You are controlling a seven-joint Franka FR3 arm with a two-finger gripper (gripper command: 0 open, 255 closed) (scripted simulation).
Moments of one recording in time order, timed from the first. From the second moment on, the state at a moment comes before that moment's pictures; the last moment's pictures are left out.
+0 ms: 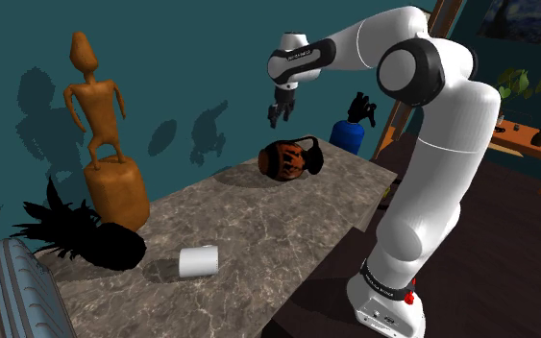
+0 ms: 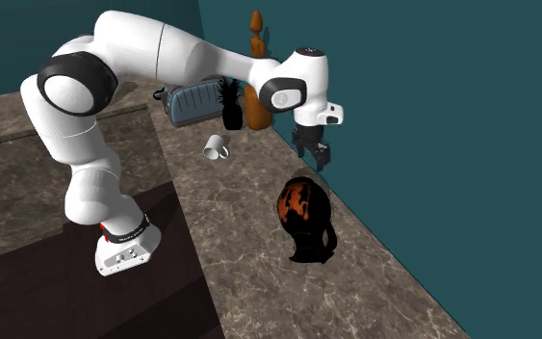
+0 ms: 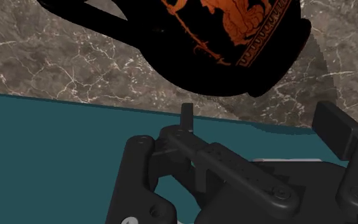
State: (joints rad) arm -0.25 0.16 -0.13 -1.82 -0.04 2.07 -0.38
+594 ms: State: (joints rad) arm -0.42 0.23 -0.18 -1.82 0.08 2.10 -0.93
